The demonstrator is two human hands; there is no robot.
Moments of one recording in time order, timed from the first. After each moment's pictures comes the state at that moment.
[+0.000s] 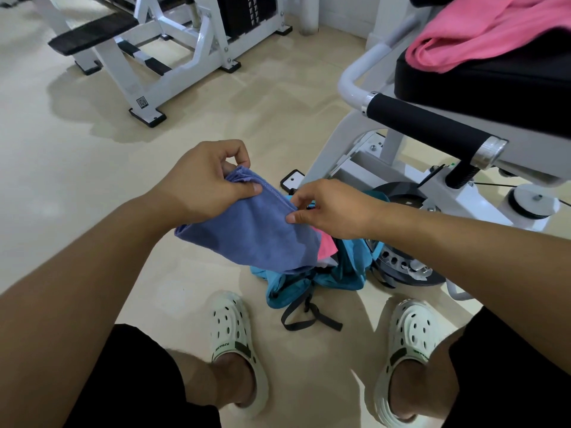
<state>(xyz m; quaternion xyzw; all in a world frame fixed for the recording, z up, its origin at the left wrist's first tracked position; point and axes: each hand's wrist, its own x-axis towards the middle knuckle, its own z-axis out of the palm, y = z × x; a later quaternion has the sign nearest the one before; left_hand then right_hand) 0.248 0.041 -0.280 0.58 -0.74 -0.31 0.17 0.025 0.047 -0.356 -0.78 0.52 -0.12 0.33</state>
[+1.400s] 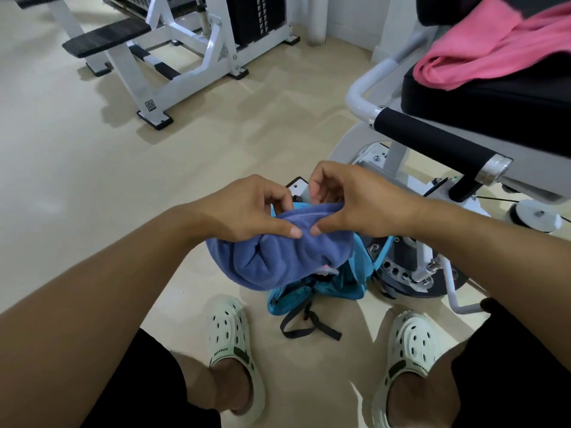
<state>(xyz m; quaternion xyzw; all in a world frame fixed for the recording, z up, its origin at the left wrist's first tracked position) 0.228 0.040 -0.298 0.45 -0.80 -0.40 0.07 0.002 0.055 -0.316 -0.76 0.48 -0.20 0.38</state>
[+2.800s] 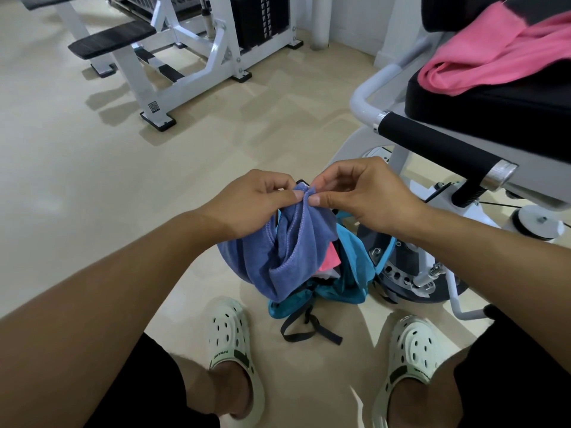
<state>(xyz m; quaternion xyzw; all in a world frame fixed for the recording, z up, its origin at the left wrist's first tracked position) 0.222 0.042 -0.297 0.52 -0.72 -0.44 0.15 0.008 0.055 -0.317 -0.63 0.50 -0.36 0.47</state>
